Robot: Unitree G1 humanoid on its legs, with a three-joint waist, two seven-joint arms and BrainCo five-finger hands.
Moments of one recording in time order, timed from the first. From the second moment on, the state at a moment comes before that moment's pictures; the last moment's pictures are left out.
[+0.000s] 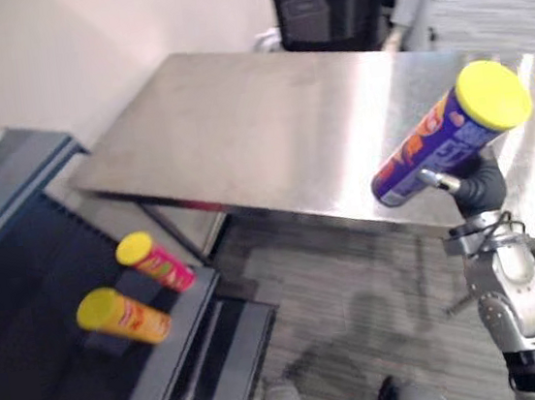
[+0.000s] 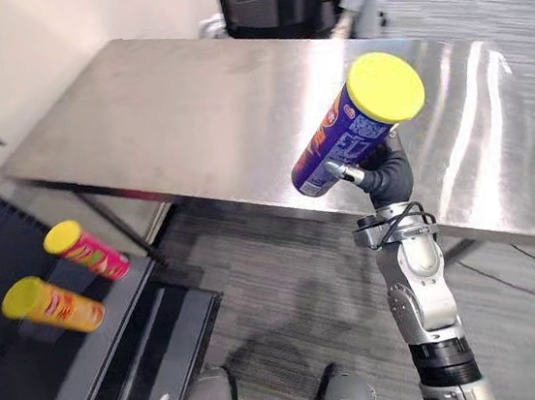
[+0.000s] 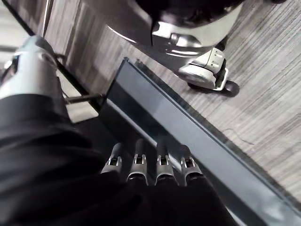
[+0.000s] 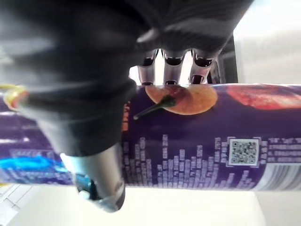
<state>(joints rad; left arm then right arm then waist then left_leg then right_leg) 0.35 0.05 0.13 0.80 -0.20 -0.21 0.15 -0.13 -0.30 -0.04 -0.22 0.49 -0.23 0.05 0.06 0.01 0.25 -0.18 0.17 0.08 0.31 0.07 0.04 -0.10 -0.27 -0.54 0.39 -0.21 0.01</state>
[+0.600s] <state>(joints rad) 0.34 0.08 0.14 0.95 -0.17 -0.24 0.15 -0.11 -0.32 -0.07 -0.23 0.47 -0.25 -0.02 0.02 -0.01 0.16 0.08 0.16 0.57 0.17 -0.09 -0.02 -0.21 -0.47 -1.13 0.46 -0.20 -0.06</state>
